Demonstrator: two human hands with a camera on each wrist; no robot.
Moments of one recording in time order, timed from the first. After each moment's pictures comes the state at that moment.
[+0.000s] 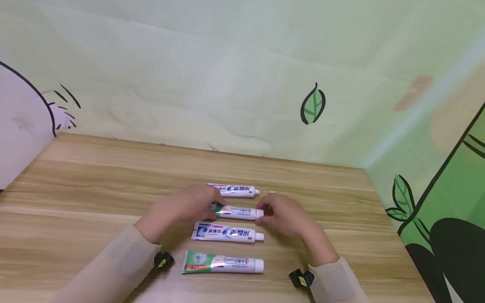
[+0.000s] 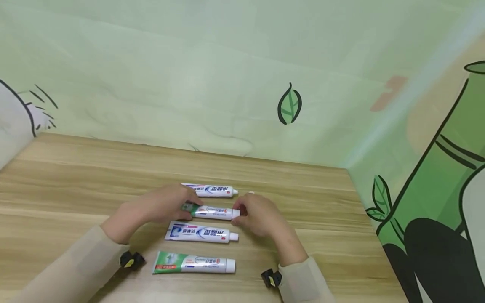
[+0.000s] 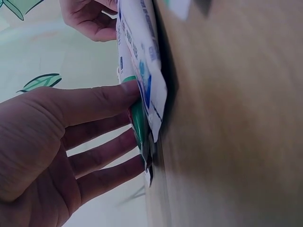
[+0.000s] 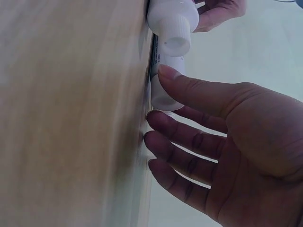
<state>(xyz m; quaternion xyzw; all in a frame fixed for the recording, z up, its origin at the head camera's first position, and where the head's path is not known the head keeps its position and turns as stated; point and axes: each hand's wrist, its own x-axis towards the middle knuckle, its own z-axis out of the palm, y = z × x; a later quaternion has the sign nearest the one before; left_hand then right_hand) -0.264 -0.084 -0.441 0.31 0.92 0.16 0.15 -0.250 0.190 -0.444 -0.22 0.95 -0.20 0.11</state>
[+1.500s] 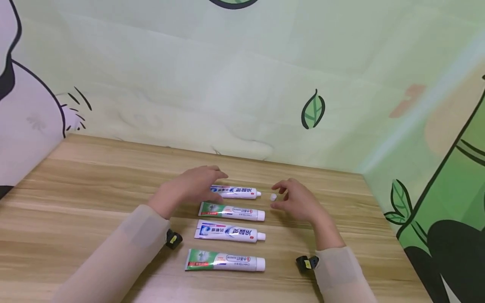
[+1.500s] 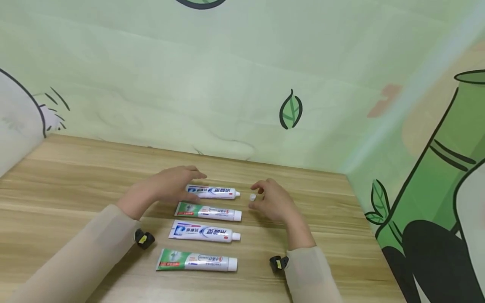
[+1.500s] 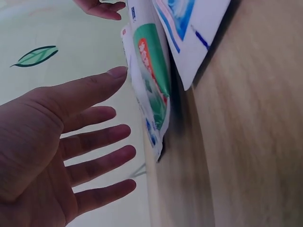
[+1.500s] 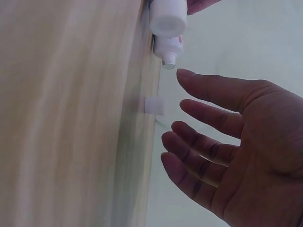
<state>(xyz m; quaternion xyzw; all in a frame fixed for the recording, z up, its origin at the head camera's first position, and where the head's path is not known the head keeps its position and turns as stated) -0.295 -0.094 -0.427 0.26 0.94 0.16 0.12 -0.276 0.219 -0.432 -0.14 0.96 -0.24 0.08</state>
